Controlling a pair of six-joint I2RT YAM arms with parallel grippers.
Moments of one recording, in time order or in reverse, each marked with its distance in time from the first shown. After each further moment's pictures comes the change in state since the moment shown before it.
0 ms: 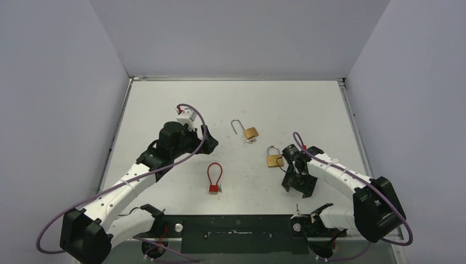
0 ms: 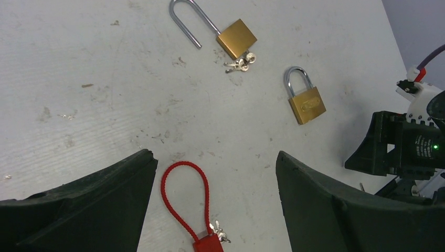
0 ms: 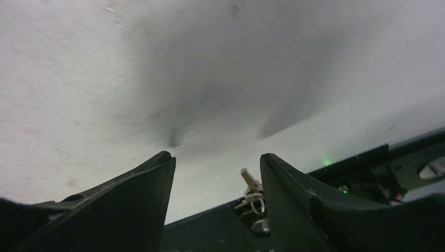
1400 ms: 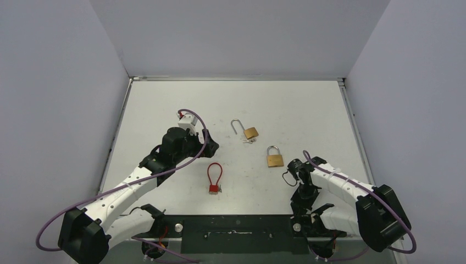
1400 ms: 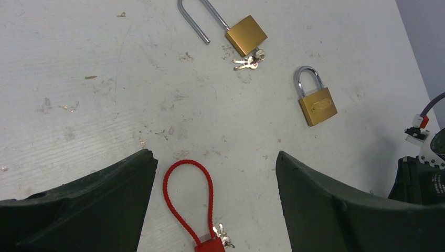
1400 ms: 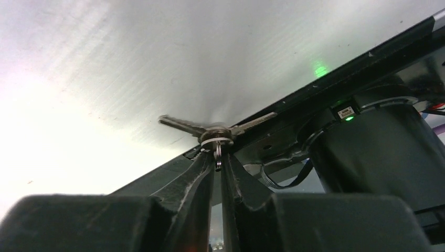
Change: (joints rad) left arm -0.075 -0.016 -0.094 0.075 -0.088 -0.034; right arm -0.003 -0.073 -0.166 -0.180 -0.254 0.219
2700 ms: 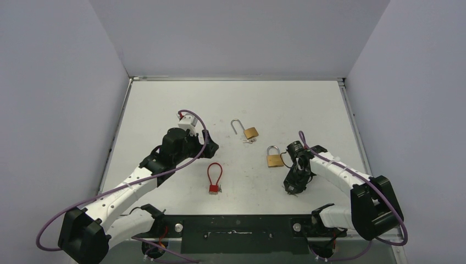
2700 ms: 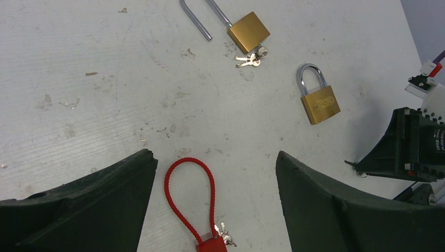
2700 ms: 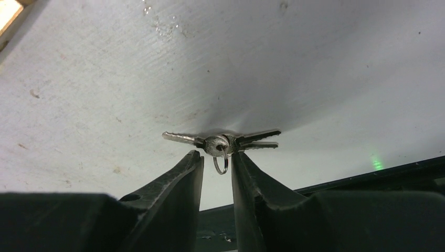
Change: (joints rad) left arm 0.002 0.000 -0.011 0.002 0.000 0.000; right arm -0.086 0.100 0.150 0.239 0.078 -0.201
